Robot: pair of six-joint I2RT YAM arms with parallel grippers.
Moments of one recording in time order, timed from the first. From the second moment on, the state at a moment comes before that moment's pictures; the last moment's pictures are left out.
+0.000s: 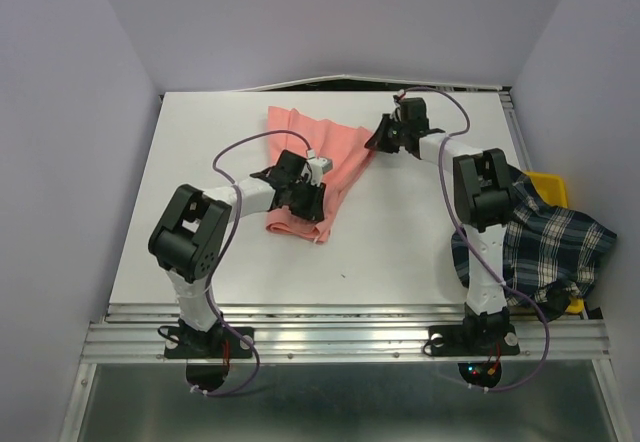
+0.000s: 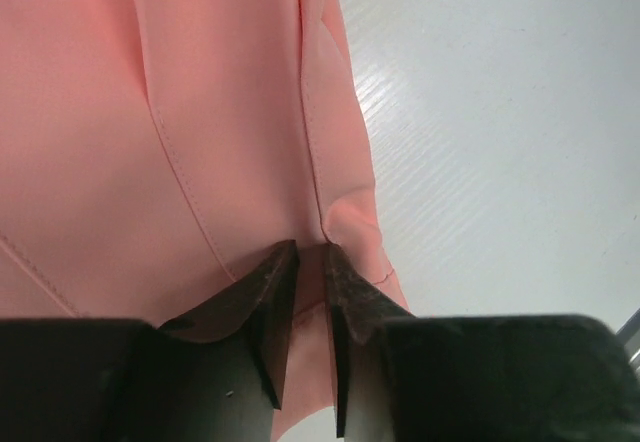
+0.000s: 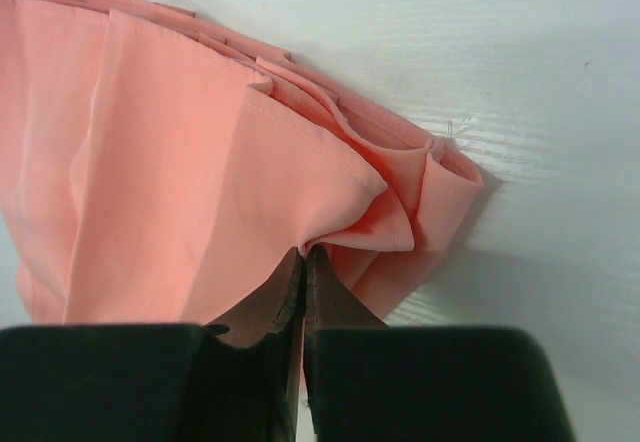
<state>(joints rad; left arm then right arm) -0.52 1.82 1.05 -0.20 0.39 -0.13 0.23 2.26 1.65 -0.04 -0.36 0.54</state>
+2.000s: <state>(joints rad) -0.52 1.24 0.71 -0.20 0.16 0.66 0.37 1.79 1.32 -0.31 -0.63 0.44</state>
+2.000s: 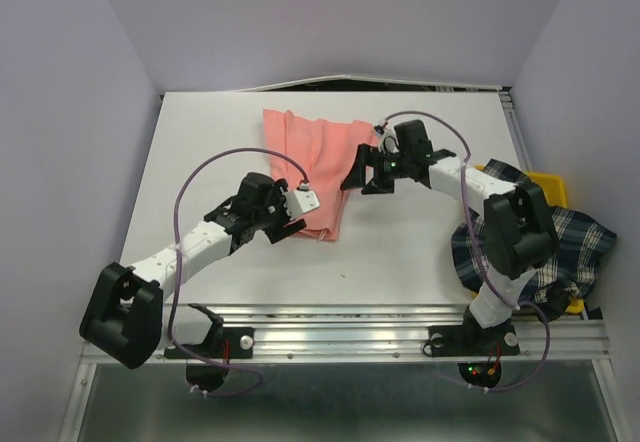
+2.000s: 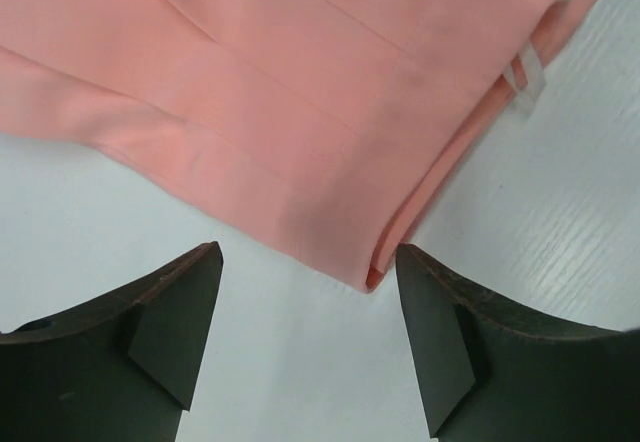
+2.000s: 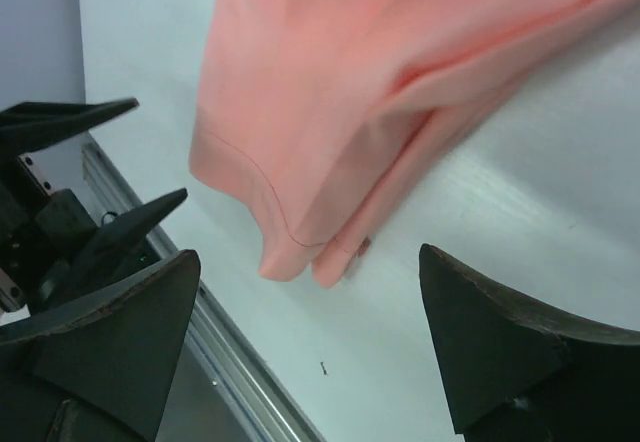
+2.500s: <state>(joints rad) -0.54 1.22 0.66 -0.10 0.17 0.80 0.48 1.89 0.83 0.36 -0.82 0.88</state>
